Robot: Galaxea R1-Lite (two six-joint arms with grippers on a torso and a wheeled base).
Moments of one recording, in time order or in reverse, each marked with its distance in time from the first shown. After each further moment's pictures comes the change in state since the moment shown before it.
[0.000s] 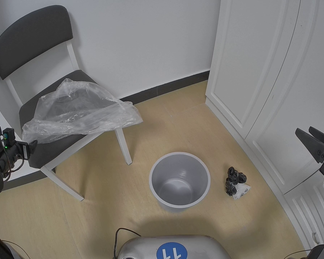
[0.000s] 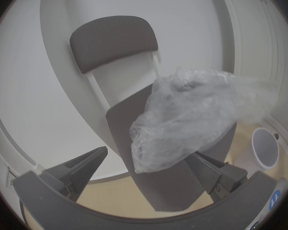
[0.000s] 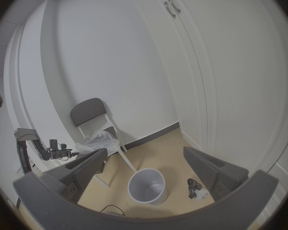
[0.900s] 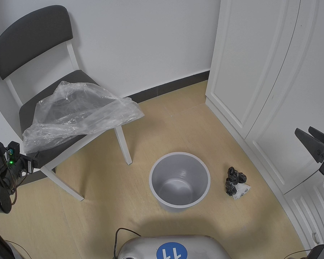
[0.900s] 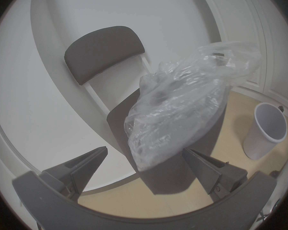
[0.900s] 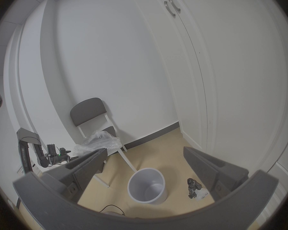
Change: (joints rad) left arm -0.039 0.063 0.231 -0.357 0.057 0.166; right arm 0.001 0.004 -0.002 0.002 -0.001 0.000
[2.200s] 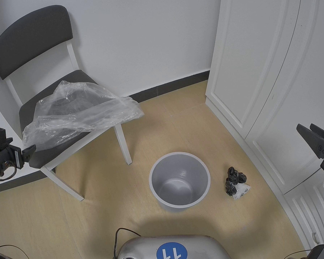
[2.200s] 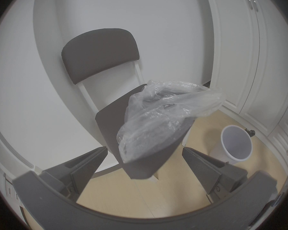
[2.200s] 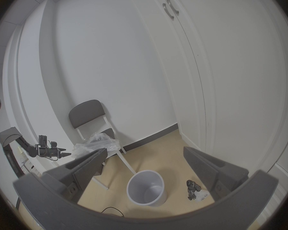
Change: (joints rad) left arm -0.003 -0.433 -0.207 0.764 -0.161 -0.148; right arm -0.016 0.002 -0.016 0.002 0.000 0.003
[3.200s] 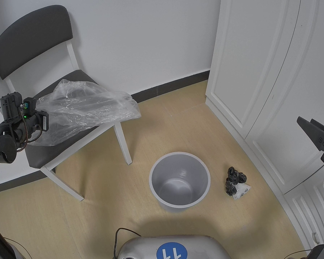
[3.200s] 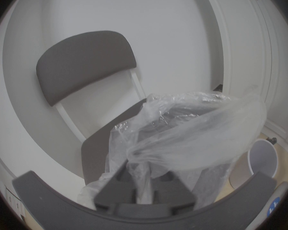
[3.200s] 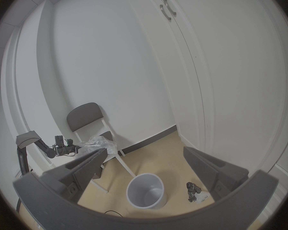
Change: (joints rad) left arm -0.179 0.463 -0.406 -0.219 0.205 0.007; right arm -0.020 0.021 -0.027 -0.009 0.000 0.015
